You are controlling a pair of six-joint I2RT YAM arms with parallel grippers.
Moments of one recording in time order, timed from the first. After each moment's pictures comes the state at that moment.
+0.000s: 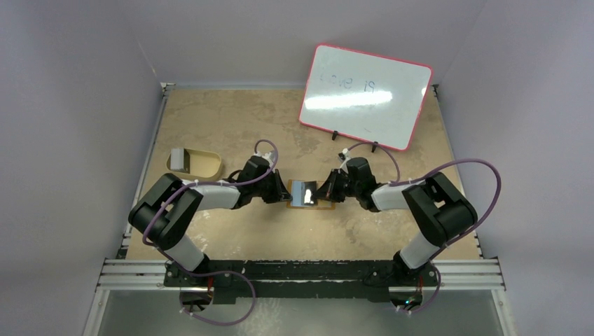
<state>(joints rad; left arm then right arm) -0.60 1.62 0.62 0.22 0.27 -0.80 0.50 1.63 0.52 0.41 -0.41 0.85</state>
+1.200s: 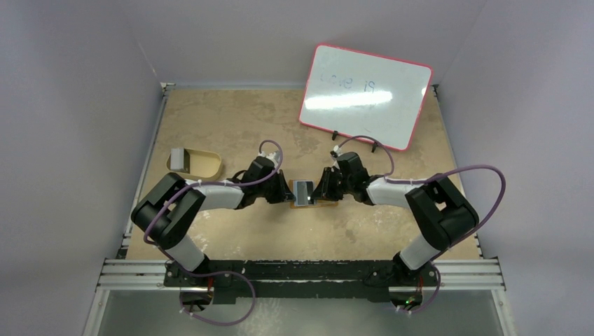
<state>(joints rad) -0.64 1.63 0.64 0.21 0.23 -0.80 0.56 1.61 0.66 0.13 -0.32 0.74</state>
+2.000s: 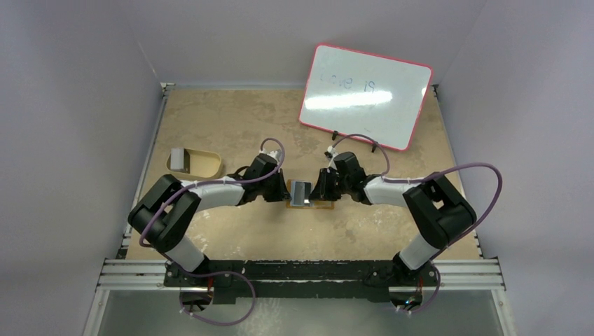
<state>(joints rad) -0.65 1.61 0.71 0.05 0.17 -0.72 0.58 1.62 0.67 0.13 -0.33 0.67</state>
